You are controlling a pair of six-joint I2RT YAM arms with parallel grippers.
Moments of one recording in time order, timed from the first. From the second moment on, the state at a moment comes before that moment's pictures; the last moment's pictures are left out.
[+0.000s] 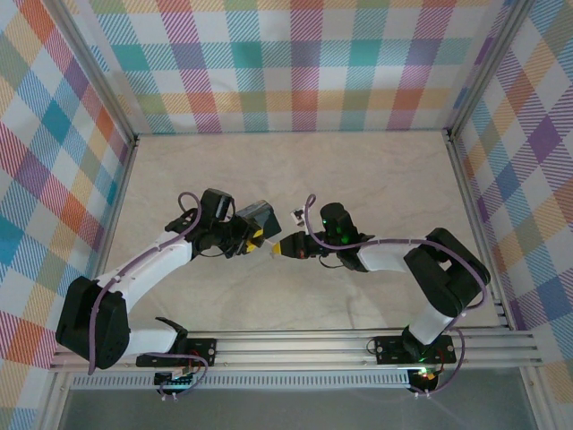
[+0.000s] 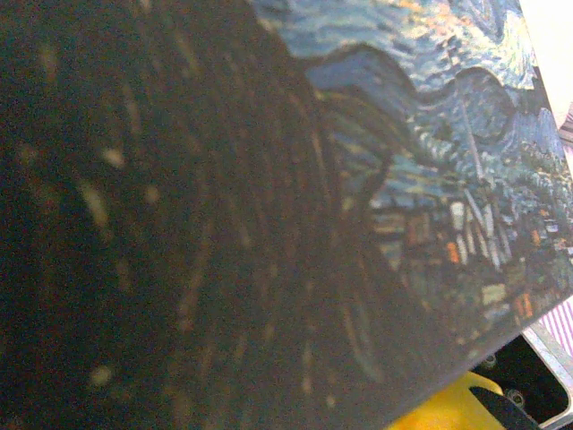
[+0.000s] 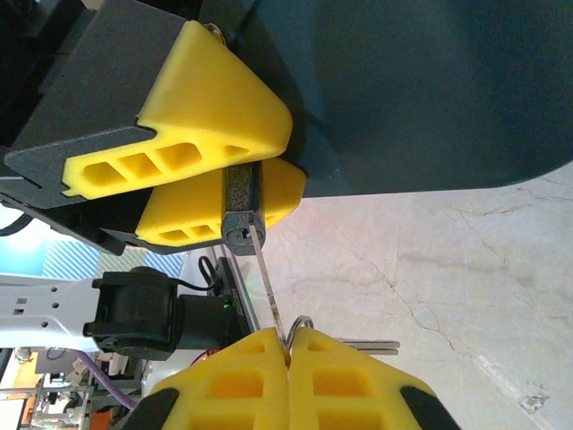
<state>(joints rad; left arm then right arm) -0.44 1.29 0.83 -0.44 0.38 -1.41 0.71 1.65 0.69 0.52 -0.78 0.82</state>
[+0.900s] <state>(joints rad) -0.43 1.26 0.82 -0.43 0.36 -1.41 0.73 1.68 0.73 0.52 -0.80 0.83</state>
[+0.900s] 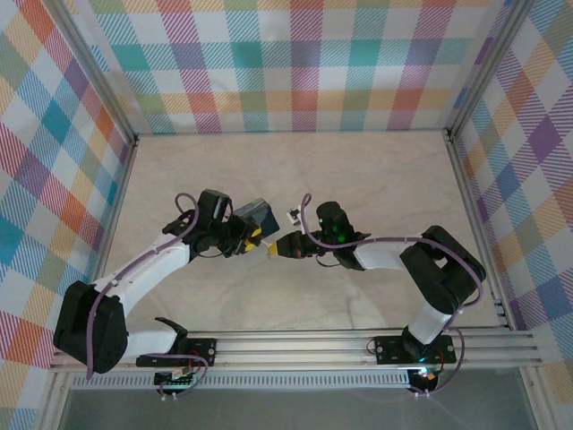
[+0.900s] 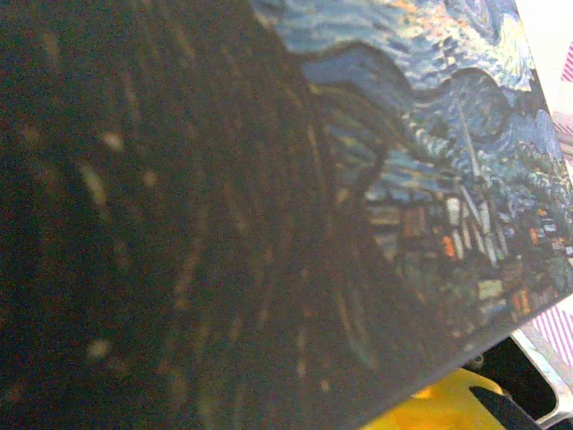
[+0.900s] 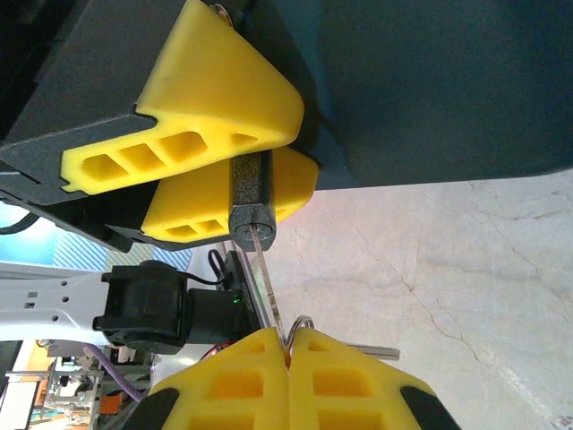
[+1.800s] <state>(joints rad) -0.43 1.23 0.80 -0.39 0.28 -1.31 0.74 1.76 0.79 0.61 -0.84 1.04</state>
